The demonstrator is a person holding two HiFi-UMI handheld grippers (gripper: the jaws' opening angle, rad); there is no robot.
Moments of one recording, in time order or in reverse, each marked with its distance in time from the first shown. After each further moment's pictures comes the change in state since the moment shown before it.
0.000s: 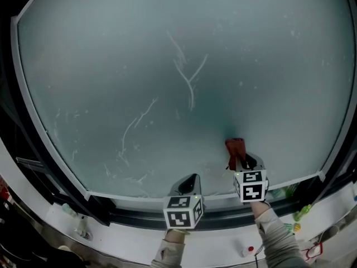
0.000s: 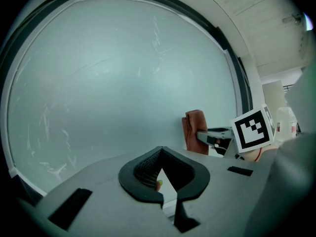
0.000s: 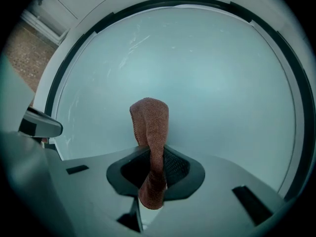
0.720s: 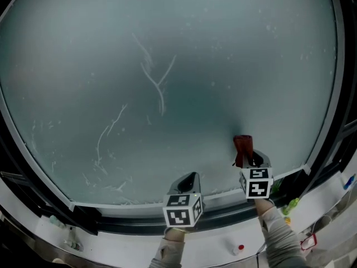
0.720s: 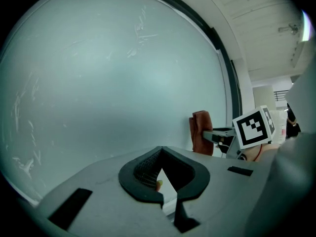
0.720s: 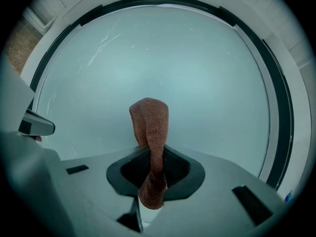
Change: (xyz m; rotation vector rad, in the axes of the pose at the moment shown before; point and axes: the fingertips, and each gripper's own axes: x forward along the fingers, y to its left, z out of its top) left arm 0.049 -0.060 -0.002 -0.002 0.009 -0.134; right arm -0.028 -0.107 -0.026 0.024 0.046 -0.199
